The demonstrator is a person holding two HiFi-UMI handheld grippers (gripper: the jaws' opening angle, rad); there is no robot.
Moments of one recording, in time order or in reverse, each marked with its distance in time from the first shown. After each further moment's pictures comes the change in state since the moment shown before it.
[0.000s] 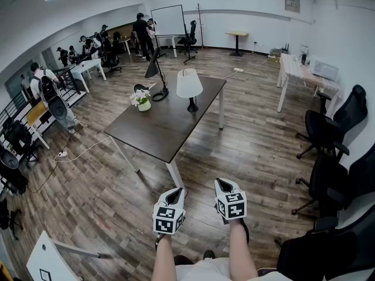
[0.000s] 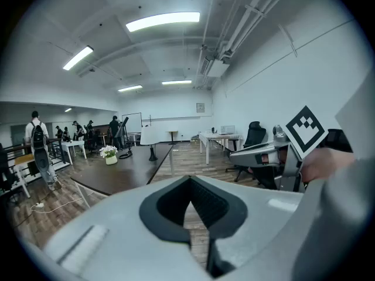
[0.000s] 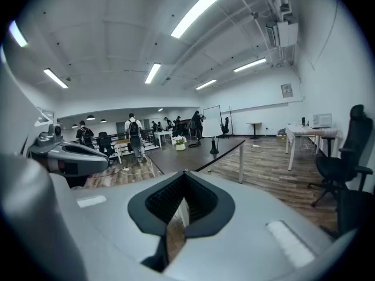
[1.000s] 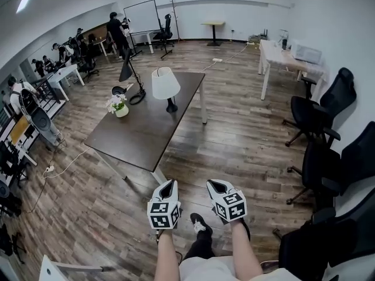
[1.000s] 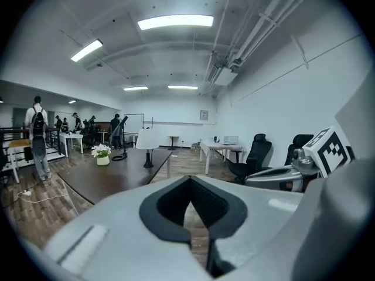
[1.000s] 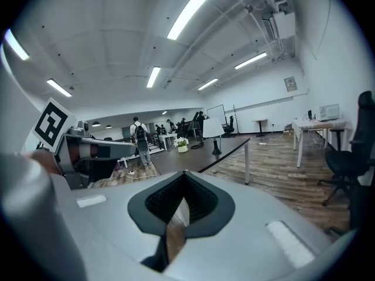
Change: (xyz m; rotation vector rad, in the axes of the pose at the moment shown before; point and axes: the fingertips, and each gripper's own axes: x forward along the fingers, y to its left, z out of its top) left arm 0.090 0.014 0.044 -0.097 -0.065 -0.005; right arm 0.028 -0.043 0.001 0.044 -0.008 0.085
